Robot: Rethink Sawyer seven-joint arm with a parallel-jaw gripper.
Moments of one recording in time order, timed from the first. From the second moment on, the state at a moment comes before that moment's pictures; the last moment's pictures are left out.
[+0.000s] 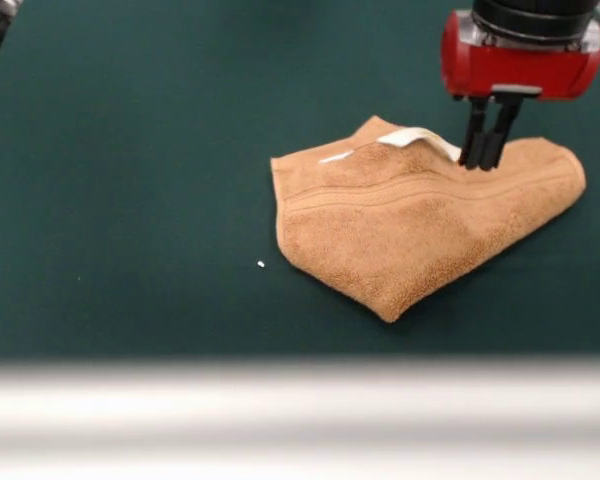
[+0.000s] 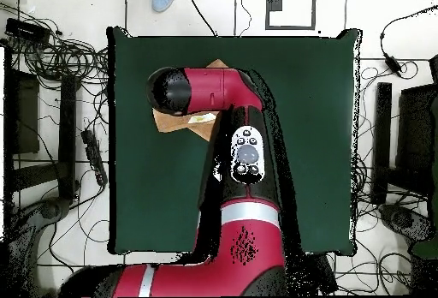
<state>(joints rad) 0.01 -0.38 -0.01 1.12 -0.07 0.66 1.84</state>
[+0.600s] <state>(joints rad) 0.01 -0.30 -0.02 1.09 -0.14 0.66 1.84</state>
